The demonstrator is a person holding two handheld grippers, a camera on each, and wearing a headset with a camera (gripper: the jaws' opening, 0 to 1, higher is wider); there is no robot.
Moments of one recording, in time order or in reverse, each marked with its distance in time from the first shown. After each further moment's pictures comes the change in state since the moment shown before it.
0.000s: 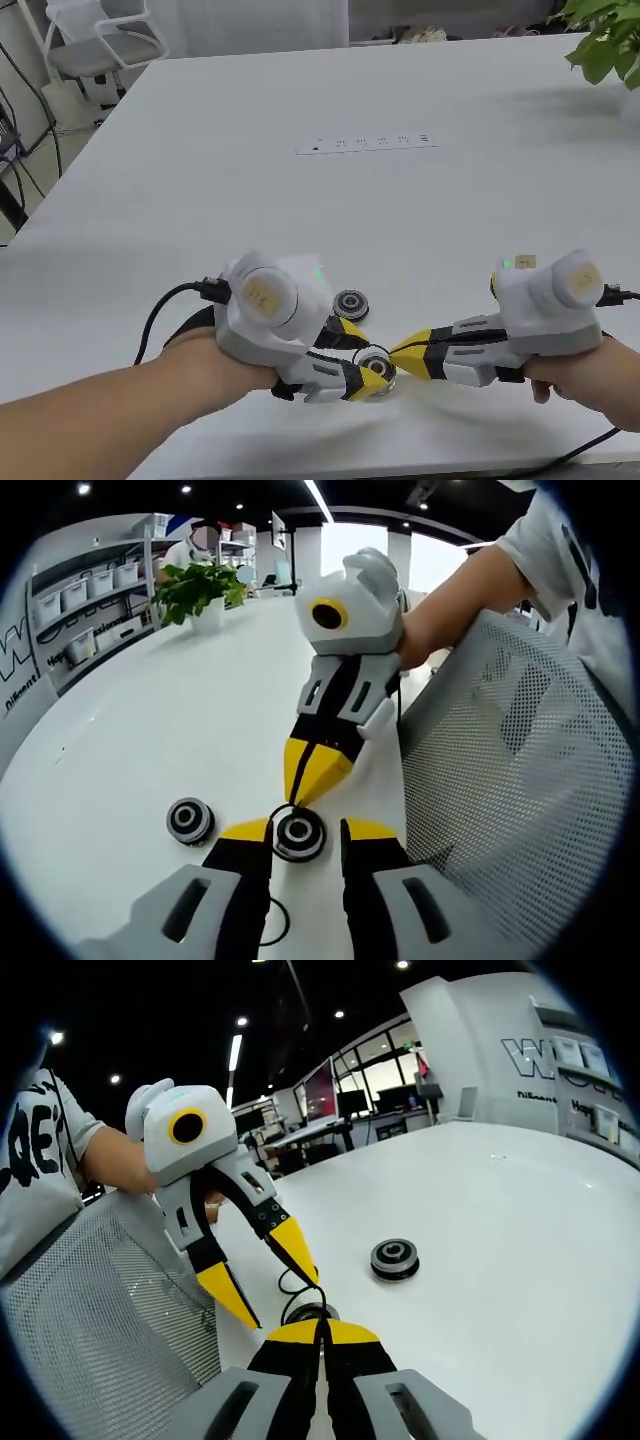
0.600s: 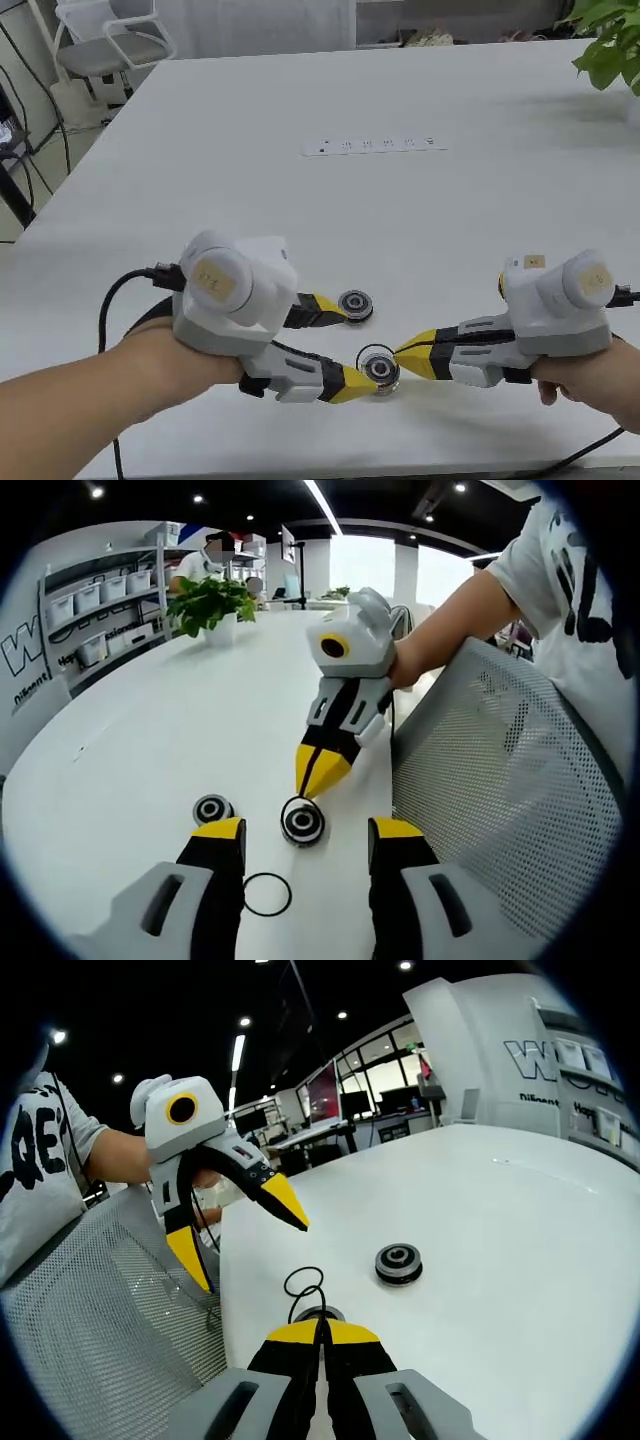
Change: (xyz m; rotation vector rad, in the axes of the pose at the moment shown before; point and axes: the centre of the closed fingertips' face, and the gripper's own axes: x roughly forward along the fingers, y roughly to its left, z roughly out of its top) left arm -0.041 0.002 0.007 -0.028 -0.048 0.032; right arm -0.004 0.004 0.005 -0.010 -0.002 0.009
